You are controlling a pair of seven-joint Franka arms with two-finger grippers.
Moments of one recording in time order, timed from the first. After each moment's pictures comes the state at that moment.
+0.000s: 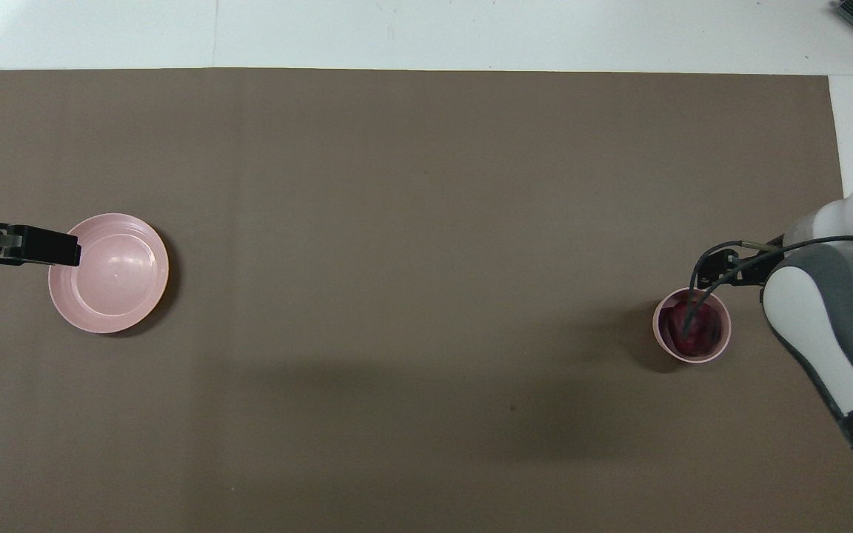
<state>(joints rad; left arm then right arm) -0.14 -0.09 0.01 -1.62 0.03 1.60 0.01 -0.10 0.08 -0.02 -1.97 0.02 1.91 0.11</state>
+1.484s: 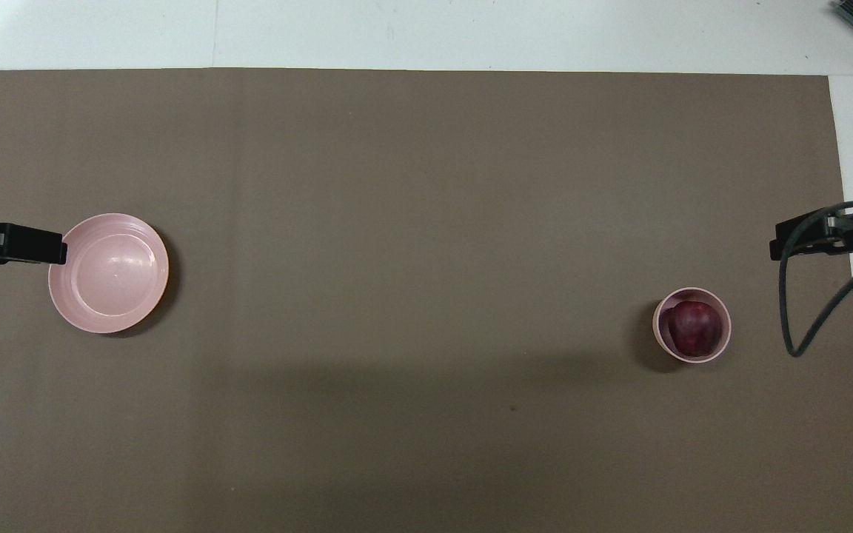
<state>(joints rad) -0.13 -0.09 0.02 -1.61 0.03 1.59 0.01 -0.06 0.02 0.02 -1.55 -0.01 1.52 0.05</state>
